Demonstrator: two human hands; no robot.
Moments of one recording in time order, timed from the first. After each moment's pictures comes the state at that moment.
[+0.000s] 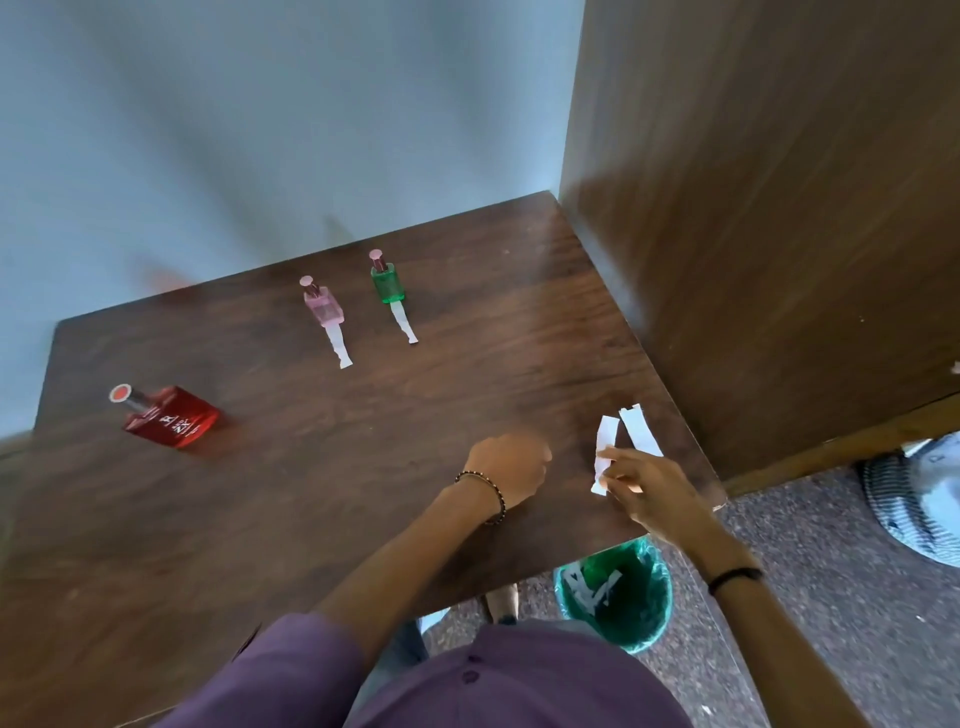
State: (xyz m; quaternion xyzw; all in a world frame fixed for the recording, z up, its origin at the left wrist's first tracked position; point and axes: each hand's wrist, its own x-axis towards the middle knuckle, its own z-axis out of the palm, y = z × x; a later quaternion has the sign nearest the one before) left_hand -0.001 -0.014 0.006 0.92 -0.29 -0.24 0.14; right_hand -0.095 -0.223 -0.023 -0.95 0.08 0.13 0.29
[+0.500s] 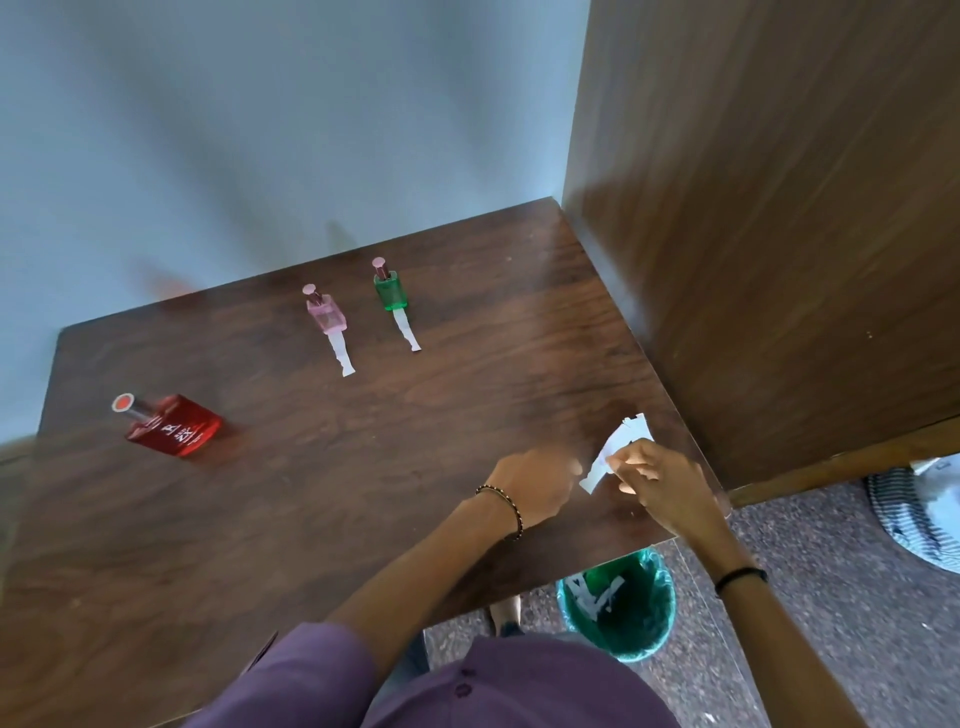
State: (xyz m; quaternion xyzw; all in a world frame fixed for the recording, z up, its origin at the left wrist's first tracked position) left_hand -0.010 -0.031 0.008 0.89 -0.34 -0.25 0.16; right_hand -0.084 -0.230 -0.010 -0.87 0.21 0.08 0.43
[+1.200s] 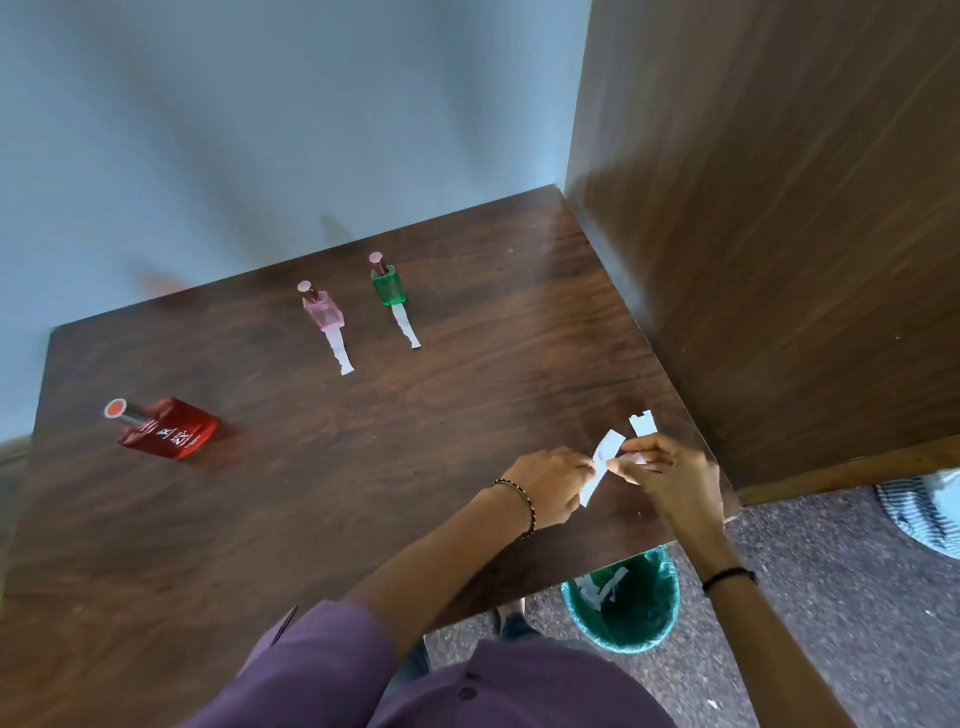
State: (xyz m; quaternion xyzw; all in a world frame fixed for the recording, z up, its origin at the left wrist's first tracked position) left_hand 0.000 -0.042 -0.006 0.84 -0.48 -0.23 0.08; right_hand -0.078 -0.216 -0.006 -0.84 0.30 0.01 0.45
